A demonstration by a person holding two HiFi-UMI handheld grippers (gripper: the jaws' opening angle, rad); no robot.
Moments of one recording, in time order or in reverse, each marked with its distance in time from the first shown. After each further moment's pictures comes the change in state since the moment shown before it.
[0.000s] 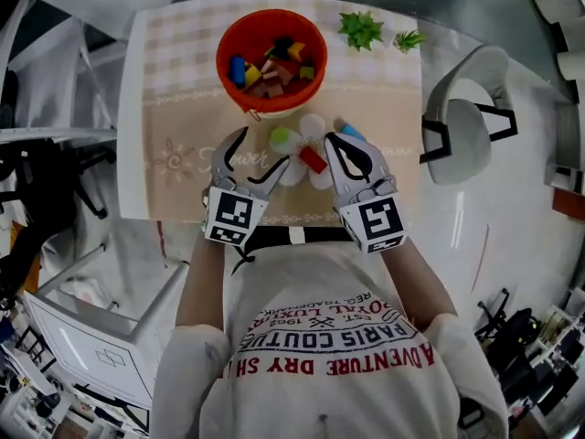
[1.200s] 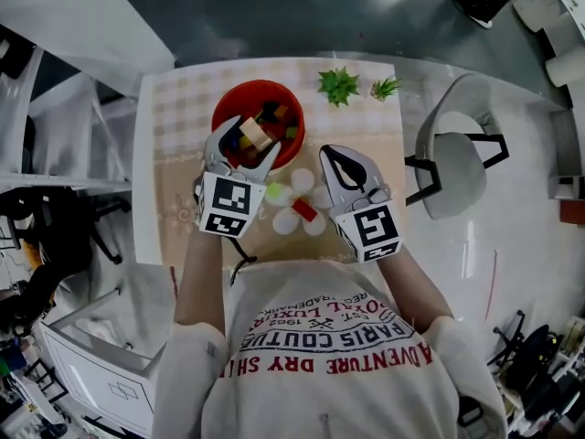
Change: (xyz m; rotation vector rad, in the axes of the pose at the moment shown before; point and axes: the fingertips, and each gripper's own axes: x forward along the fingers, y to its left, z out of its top) left arm 0.045 0.069 0.143 0.180 -0.041 0.097; right arm 0.012 -0.064 0.067 -0.004 -0.122 -0.057
